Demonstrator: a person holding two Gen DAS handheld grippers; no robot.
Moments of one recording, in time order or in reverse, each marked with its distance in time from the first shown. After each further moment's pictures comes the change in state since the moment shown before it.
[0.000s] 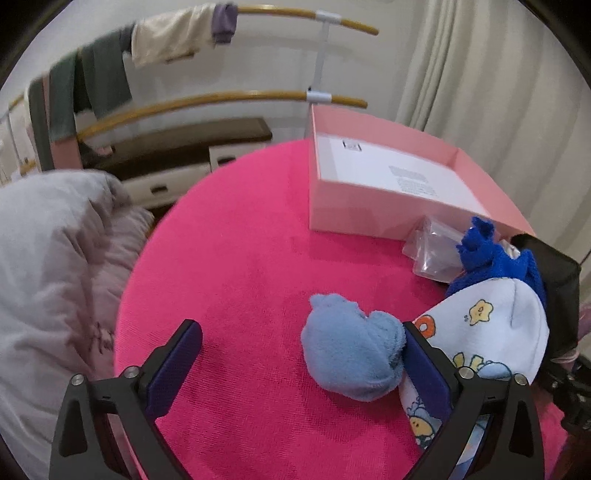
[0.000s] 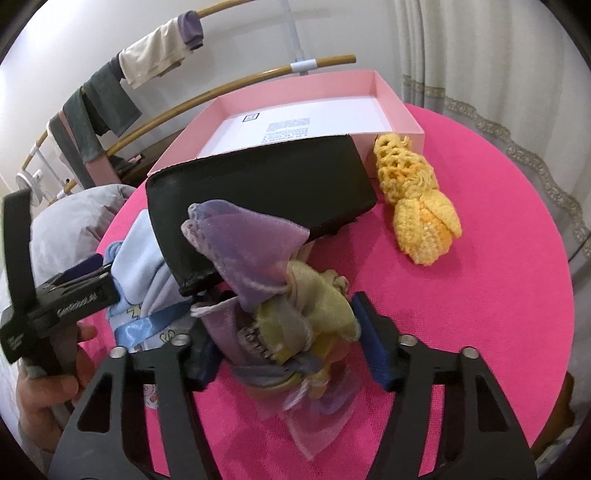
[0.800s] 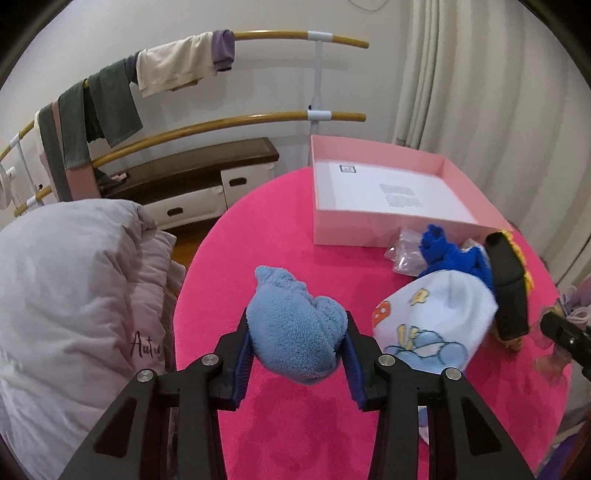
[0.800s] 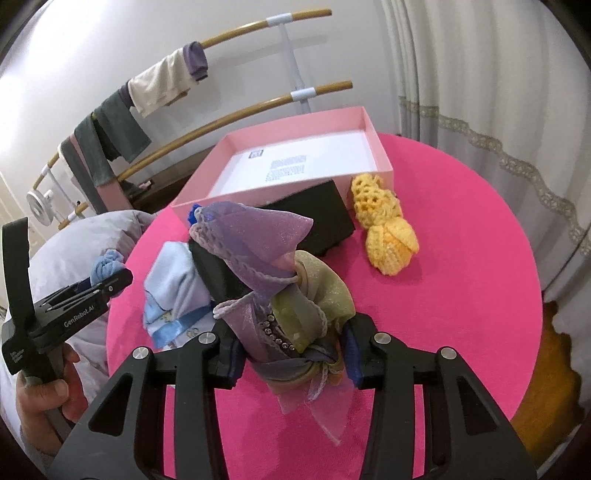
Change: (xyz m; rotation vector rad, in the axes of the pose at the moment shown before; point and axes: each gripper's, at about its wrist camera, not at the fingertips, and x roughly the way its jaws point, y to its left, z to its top) left arm -0.087 -0.018 -0.016 0.071 -0.079 0.077; right arm -0.056 -0.008 -0.003 0.021 -0.107 0.028
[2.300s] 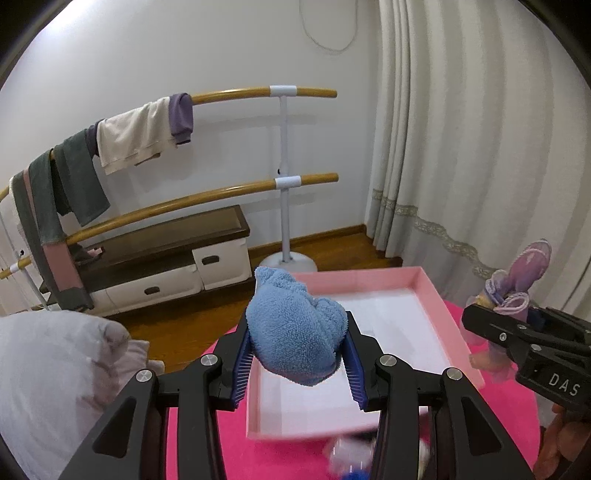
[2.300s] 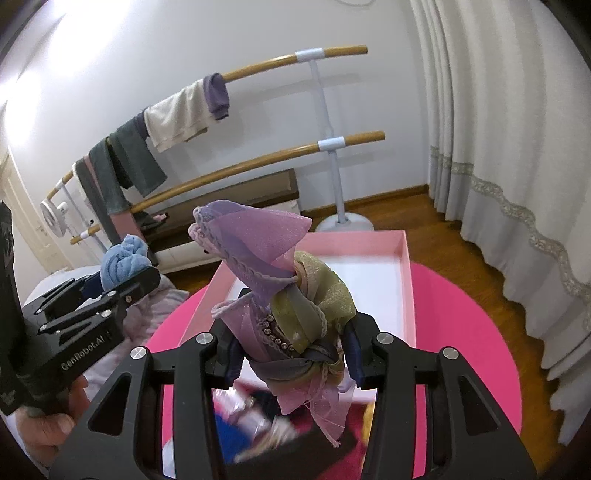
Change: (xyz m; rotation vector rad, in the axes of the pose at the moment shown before) left arm 0.025 -0.072 0.196 0.075 -0.134 -0.062; right arm 0.054 0.006 0.195 -0.090 -0.090 0.064
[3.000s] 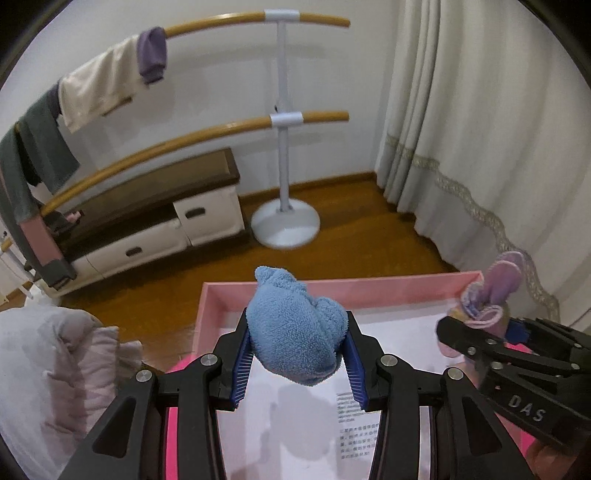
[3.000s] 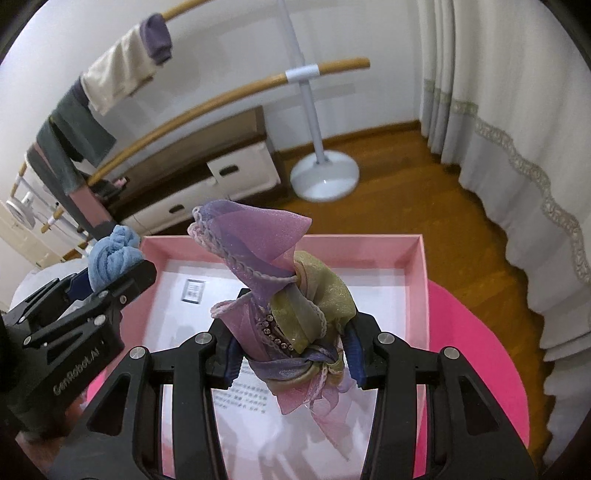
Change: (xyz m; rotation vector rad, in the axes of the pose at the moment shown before) left arm 0.284 -0.042 0.132 -0.017 0.276 0.008; right arm 0.170 -0.071 0.050 0.078 0.296 -0.050
